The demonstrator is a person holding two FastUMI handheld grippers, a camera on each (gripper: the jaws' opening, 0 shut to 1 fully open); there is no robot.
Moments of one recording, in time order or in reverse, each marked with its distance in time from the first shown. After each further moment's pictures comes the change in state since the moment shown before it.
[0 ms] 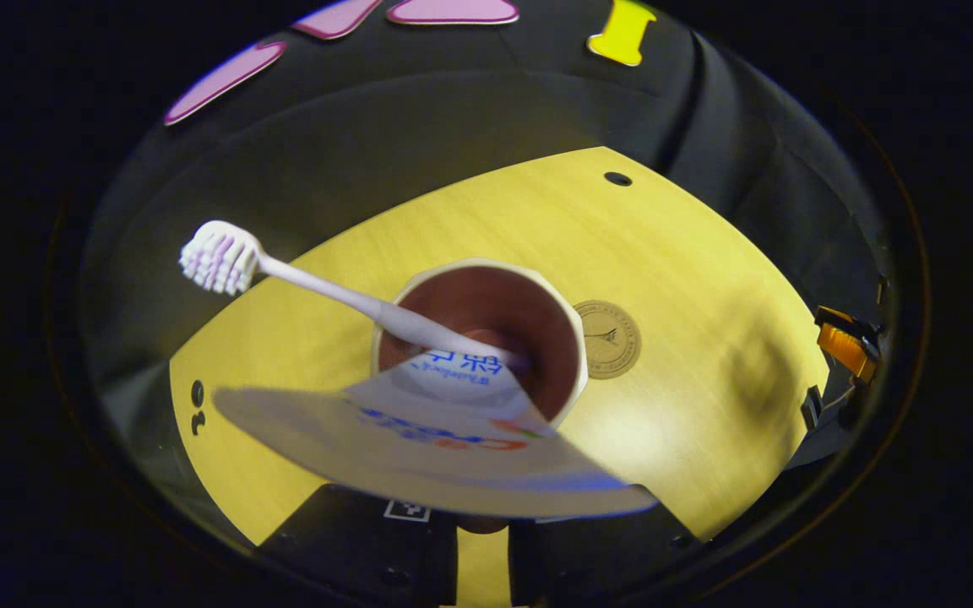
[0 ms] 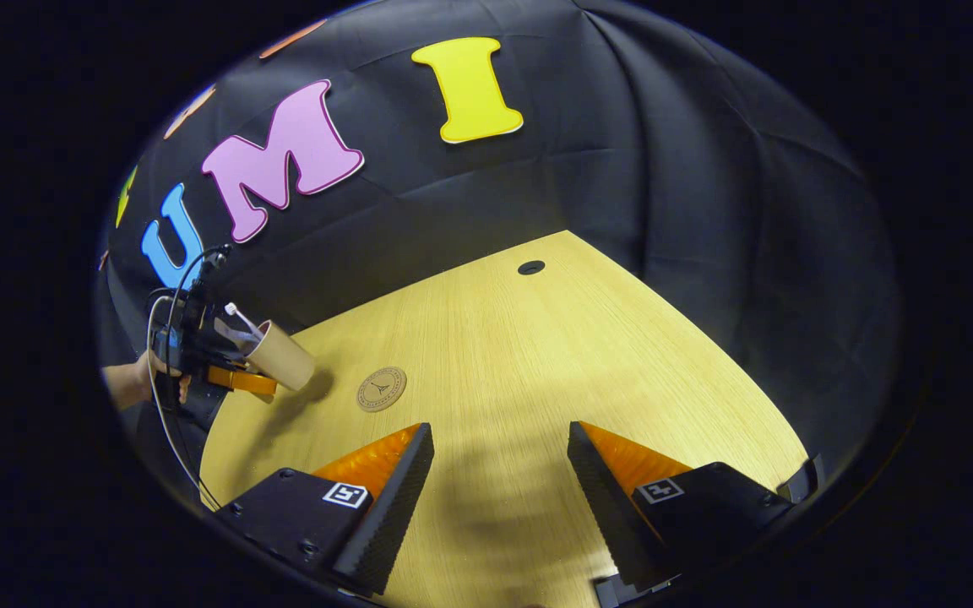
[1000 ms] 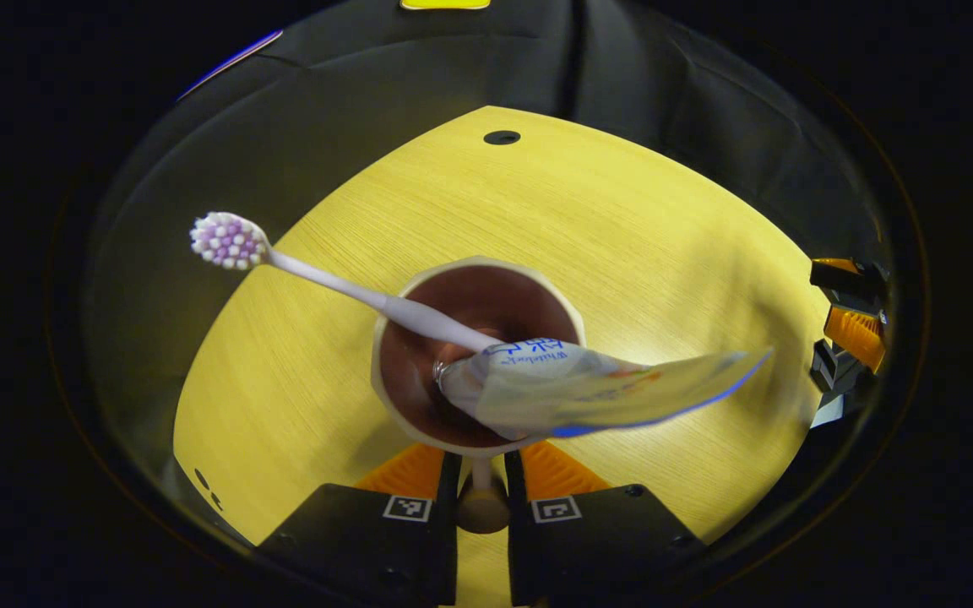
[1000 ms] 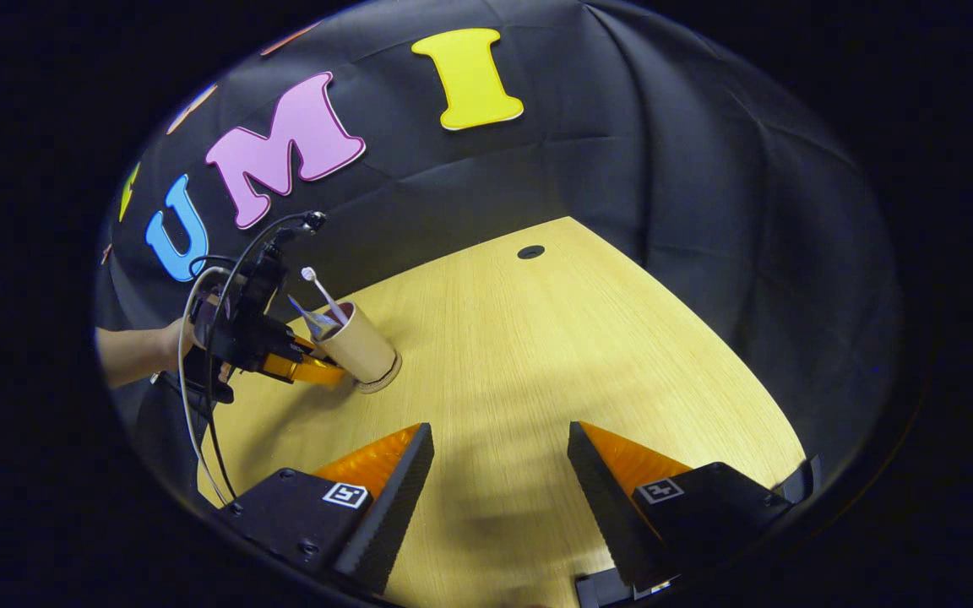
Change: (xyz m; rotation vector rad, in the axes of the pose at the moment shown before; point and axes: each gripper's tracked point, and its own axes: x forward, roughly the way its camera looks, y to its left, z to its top) left arm 0.063 -0.102 0.026 0.268 0.124 -0.073; right arm -0.004 -0.009 -0.017 -0.019 0.055 0.026
